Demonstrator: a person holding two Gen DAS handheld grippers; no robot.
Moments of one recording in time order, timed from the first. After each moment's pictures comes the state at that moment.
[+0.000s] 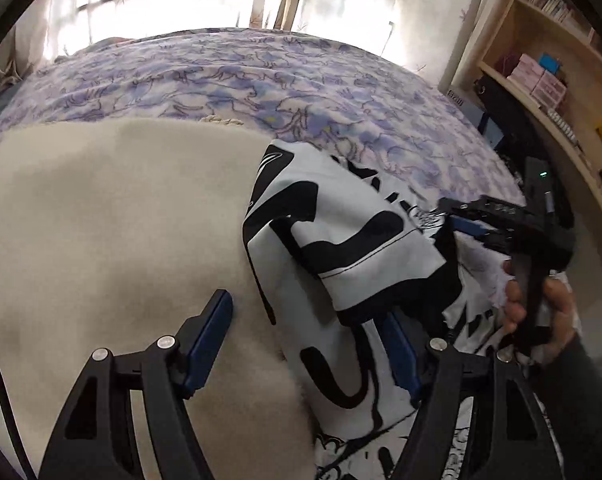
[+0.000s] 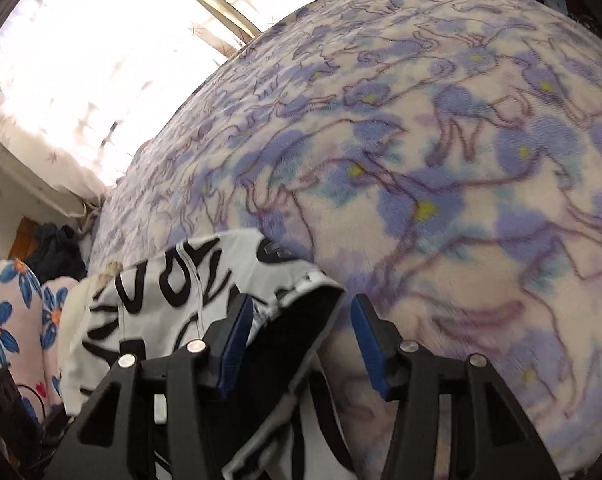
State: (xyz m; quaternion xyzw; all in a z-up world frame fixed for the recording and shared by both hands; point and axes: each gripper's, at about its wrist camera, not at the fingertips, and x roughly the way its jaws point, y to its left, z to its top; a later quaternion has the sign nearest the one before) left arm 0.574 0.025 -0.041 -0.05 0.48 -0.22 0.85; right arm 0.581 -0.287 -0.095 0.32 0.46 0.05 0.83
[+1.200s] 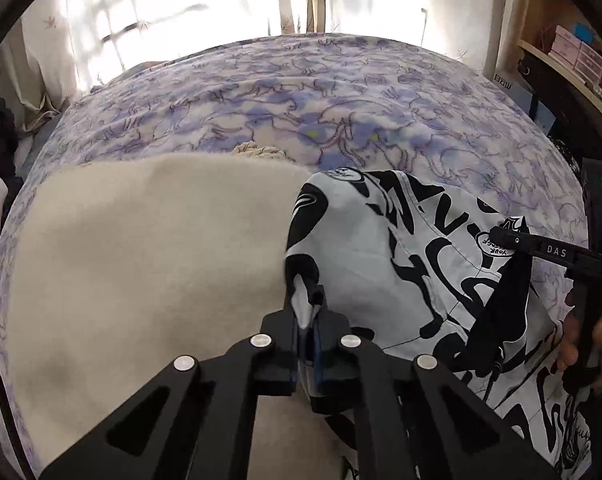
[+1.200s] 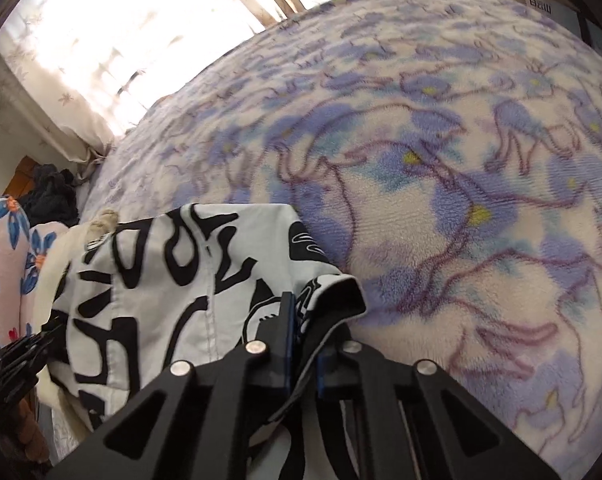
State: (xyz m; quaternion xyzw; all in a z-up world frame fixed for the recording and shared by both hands) left arm 0.587 -0.002 -0.032 0.05 0.47 -0.10 0.88; right arm 0.564 -0.256 -0.080 0.22 0.46 0.10 0.86
